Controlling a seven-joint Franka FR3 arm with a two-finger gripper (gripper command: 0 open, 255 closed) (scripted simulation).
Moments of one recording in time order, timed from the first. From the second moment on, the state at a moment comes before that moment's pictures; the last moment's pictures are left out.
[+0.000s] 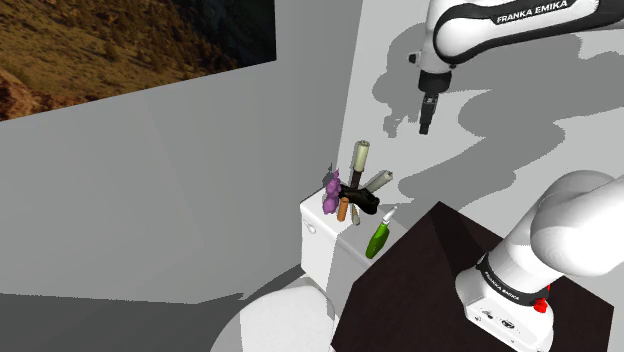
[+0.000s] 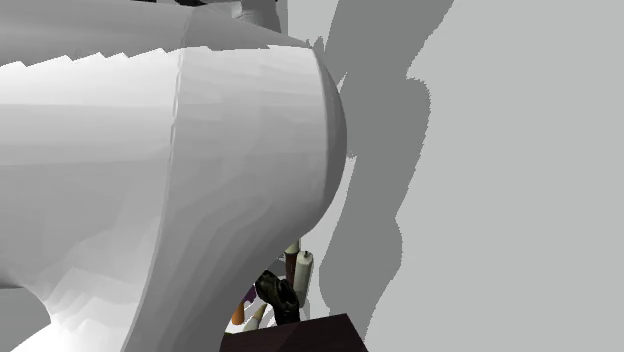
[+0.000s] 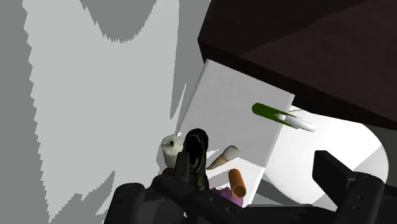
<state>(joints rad) 0.03 -0.44 -0.25 -2.41 -0.25 1.86 -0.50</state>
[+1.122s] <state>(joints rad) 0.06 0.22 -0.31 -2.07 -0.12 2.22 -0.99</state>
